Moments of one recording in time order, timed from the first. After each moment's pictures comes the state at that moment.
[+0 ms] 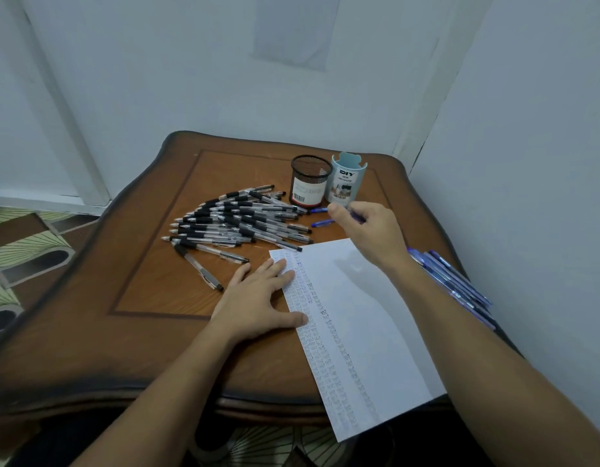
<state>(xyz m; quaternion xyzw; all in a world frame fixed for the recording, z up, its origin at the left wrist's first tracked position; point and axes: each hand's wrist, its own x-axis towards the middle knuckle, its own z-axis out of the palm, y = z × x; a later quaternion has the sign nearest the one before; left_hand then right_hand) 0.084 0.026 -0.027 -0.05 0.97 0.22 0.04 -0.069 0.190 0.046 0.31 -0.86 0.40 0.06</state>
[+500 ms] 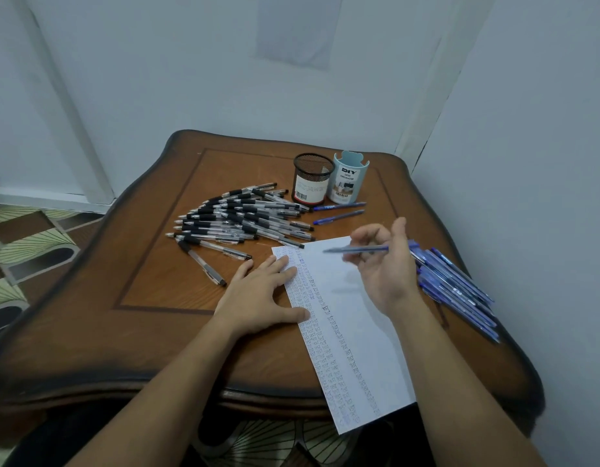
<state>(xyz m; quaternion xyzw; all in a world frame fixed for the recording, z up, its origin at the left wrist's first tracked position) 0.085 0.027 -0.024 -0.05 0.97 0.21 0.05 -0.017 0.208 0.028 0.10 -0.59 0.79 -0.14</state>
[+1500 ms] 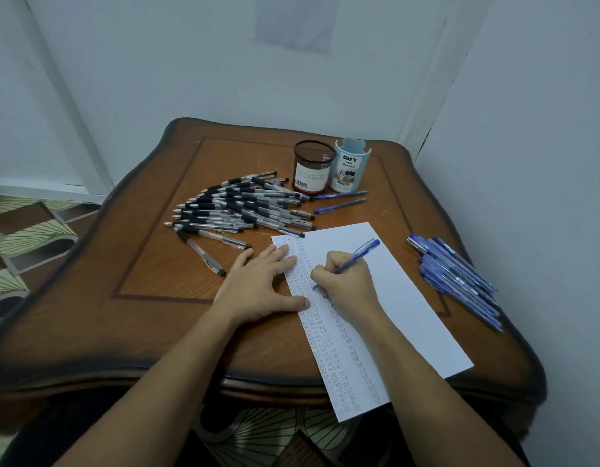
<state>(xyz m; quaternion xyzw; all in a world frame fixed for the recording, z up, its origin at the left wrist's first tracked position) 0.083 0.026 -0.026 -0.05 0.98 0.21 0.04 0.004 0.188 -0.030 0.19 -0.79 0.57 -0.07</state>
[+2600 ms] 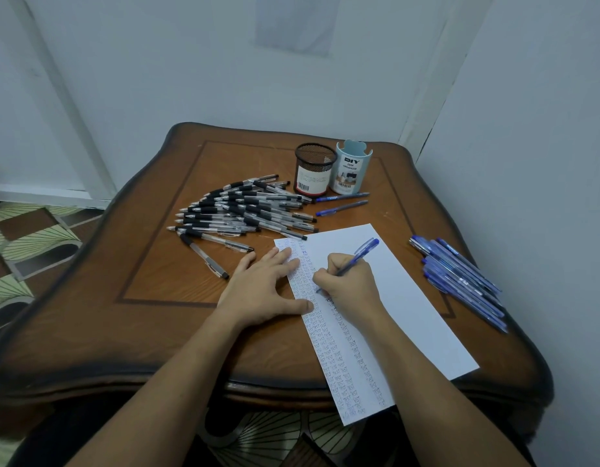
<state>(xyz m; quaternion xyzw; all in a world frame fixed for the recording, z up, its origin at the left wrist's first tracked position) 0.083 0.025 -0.029 -0.05 0.97 0.22 0.03 0.002 0.188 -0.031 0.20 -0.79 0.57 -0.07</state>
